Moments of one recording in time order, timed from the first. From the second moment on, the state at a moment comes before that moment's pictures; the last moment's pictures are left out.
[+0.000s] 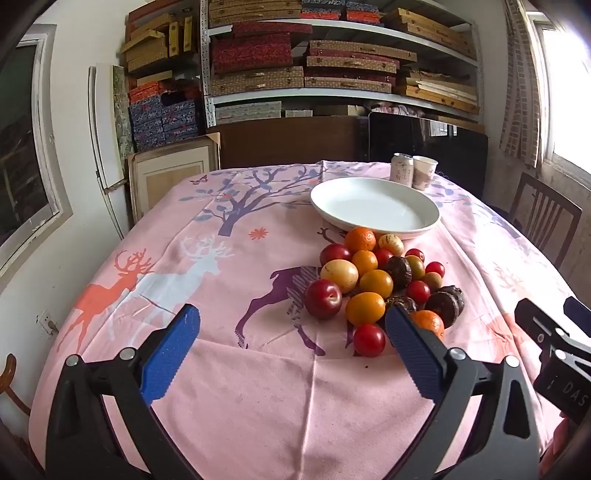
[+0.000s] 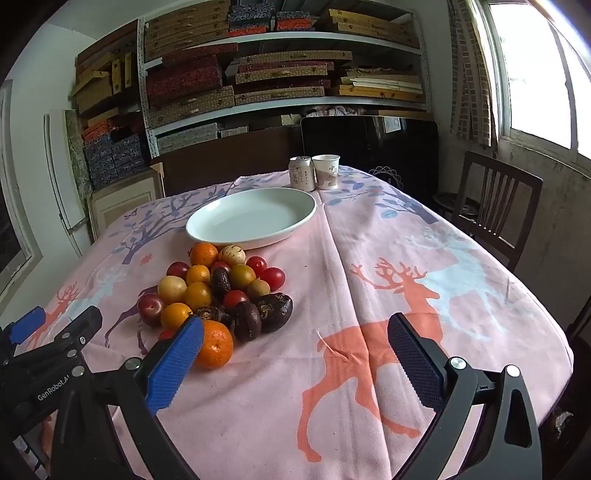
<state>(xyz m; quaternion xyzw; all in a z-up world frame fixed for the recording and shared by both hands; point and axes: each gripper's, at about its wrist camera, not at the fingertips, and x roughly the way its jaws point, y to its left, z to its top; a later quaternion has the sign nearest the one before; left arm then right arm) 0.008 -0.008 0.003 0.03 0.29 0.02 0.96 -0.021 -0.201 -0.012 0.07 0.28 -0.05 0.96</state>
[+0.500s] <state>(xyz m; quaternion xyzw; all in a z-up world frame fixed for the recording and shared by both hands) 0.026 0.001 -0.010 0.03 0.32 -0.01 0.95 0.003 -0.200 -0.020 0.04 0.29 0.01 0.95</state>
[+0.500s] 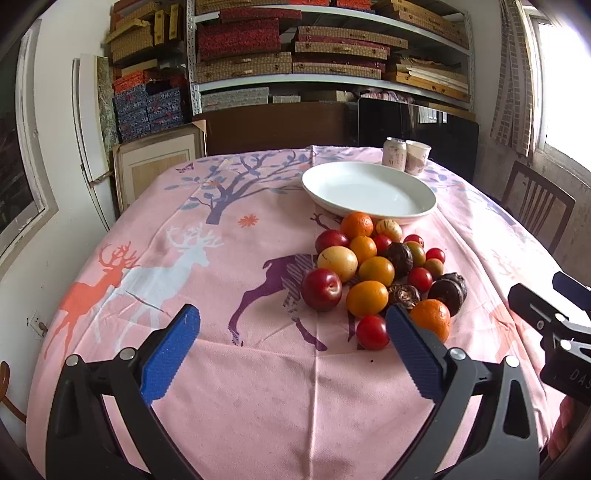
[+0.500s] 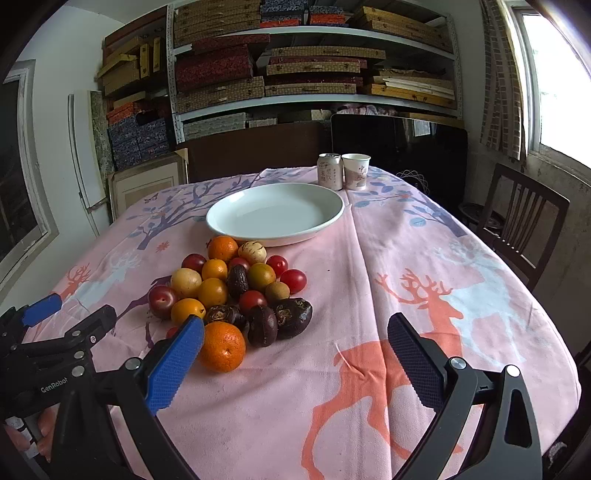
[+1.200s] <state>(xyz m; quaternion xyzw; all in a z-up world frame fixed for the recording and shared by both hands) 0.034 -0.004 -0.029 0.05 0.35 -0.02 0.93 0.014 -0.218 -0.035 0.06 0.33 -0.01 0.94</state>
